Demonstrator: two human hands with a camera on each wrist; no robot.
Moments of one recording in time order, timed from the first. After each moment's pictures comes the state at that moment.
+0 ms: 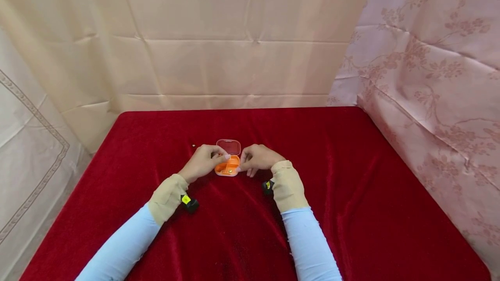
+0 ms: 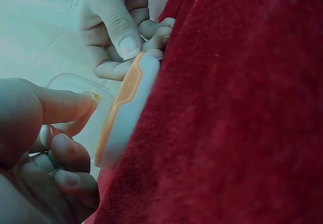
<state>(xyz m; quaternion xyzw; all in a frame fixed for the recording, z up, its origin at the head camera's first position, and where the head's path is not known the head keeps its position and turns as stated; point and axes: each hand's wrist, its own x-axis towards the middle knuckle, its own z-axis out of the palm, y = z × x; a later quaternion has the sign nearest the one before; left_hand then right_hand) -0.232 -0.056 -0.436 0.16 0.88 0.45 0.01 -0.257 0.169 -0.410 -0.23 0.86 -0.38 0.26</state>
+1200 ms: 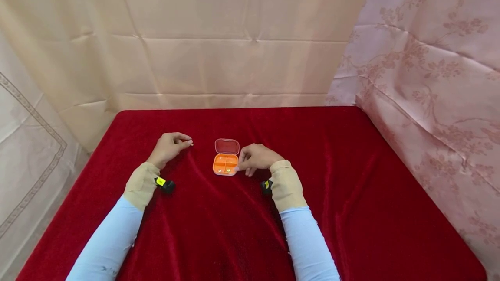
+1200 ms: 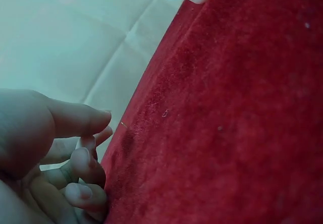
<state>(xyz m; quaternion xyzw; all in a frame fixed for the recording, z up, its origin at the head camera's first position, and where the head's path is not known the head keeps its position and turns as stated) -0.265 -0.152 -0.438 0.00 0.88 0.47 -0.01 -0.256 0.170 -0.411 -0.23 0.85 -0.39 0.26</state>
